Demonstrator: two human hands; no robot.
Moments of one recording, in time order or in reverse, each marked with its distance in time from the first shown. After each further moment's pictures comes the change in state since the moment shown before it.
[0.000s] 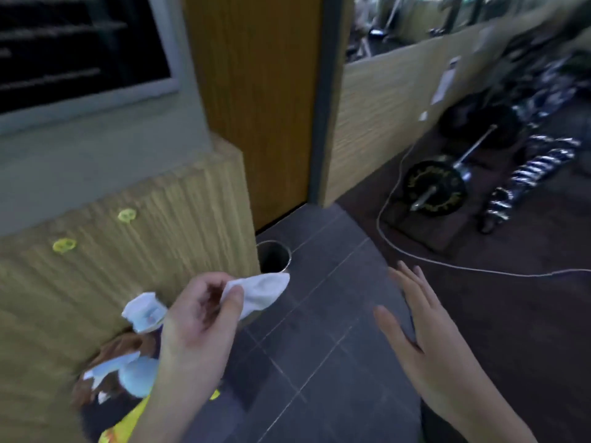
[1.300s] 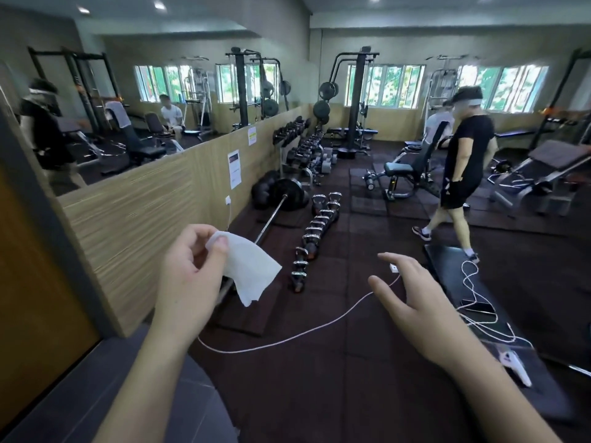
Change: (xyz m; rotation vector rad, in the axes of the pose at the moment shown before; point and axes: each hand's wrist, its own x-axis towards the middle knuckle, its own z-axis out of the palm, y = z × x) left_hand -0.034 0.362 0.677 -0.246 -0.409 0.454; right_hand 0.021 0.455 -0.561 -0.123 0.526 0.264
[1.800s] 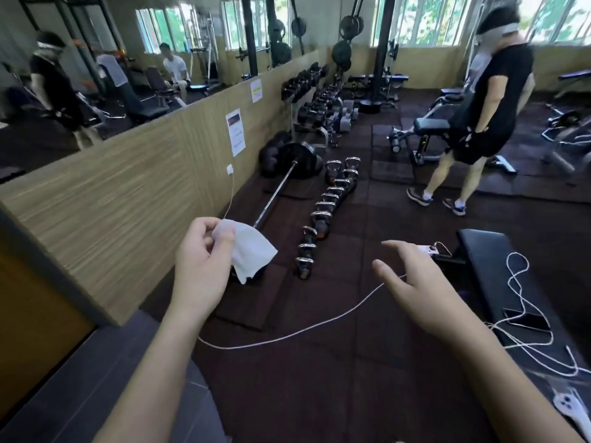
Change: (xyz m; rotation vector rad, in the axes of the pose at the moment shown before) left_hand 0.205 -0.155 0.233 0.135 -0.001 -0.174; right_hand 0.297 0.200 0.075 -0.014 -0.158 0.055
